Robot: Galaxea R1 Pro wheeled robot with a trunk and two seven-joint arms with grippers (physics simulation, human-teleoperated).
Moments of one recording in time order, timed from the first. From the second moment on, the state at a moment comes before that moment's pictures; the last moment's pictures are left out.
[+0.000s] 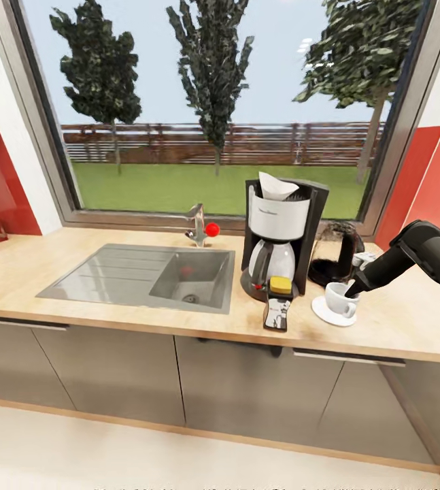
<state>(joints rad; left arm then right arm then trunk) 0.03 0.23 0.60 -0.10 0.59 -0.02 -1.03 -1.40 -0.54 0.66 -0.58 0.31 0.99 1.40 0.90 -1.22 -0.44</state>
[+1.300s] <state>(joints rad) 0.03 0.23 0.60 -0.10 0.59 -0.02 -1.03 -1.40 -0.55 0.66 -0.58 0.31 0.99 1.39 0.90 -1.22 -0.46</state>
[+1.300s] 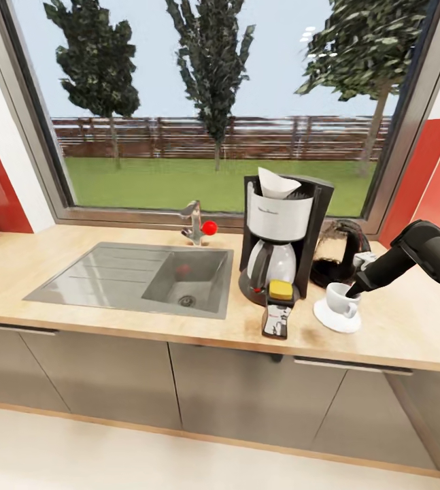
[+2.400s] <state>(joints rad) 0.03 0.23 0.60 -0.10 0.59 -0.02 -1.03 -1.40 -0.55 0.66 -0.58 0.31 0.99 1.39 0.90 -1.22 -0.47</state>
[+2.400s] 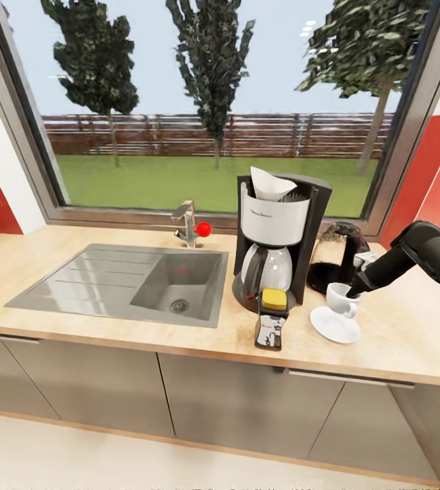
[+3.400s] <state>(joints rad) 0.04 0.23 0.60 -0.10 0.59 -0.02 -1.03 -1.40 -0.55 0.66 -0.58 0.31 0.99 1.39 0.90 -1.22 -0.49</state>
